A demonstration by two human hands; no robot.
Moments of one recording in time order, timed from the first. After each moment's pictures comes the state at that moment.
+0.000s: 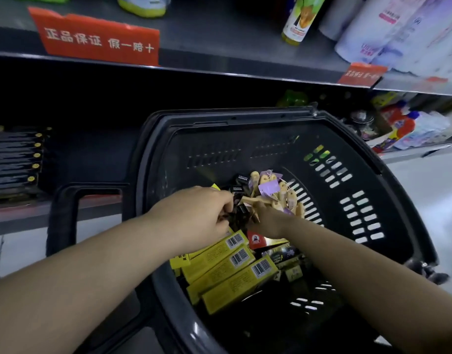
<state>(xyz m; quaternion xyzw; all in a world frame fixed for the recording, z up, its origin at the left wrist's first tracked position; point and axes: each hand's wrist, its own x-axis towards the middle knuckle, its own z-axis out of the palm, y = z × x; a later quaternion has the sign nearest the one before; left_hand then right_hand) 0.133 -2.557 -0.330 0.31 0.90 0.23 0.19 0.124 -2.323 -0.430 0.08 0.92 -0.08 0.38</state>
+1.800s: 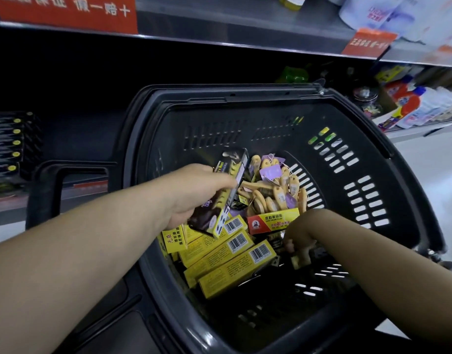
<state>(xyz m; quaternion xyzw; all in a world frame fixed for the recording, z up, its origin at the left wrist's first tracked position) 0.117 -2.536 -0.331 -0.05 0.65 0.60 0.46 0.153 -2.303 -0.387 -0.01 0.73 0.18 0.66</state>
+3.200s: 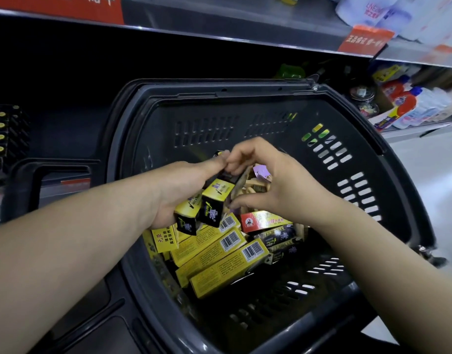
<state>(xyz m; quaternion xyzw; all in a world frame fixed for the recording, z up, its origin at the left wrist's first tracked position) 0.118 -2.533 -0.326 -0.11 0.61 0.61 0.49 0.150 -2.360 -0.303 -0.19 0.91 -0.36 0.09</state>
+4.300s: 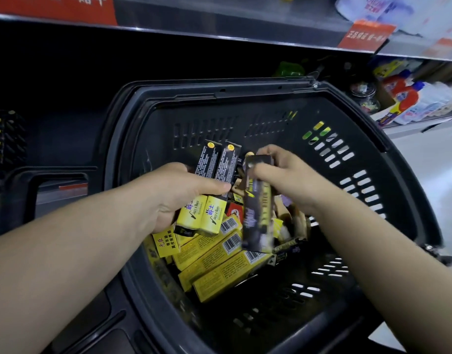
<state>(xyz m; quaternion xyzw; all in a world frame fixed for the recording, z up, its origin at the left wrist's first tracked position) 0.113 -2.535 -0.332 -0.12 0.64 0.62 0.44 0.129 -2.339 -0.331 0.14 0.83 -0.51 0.19</state>
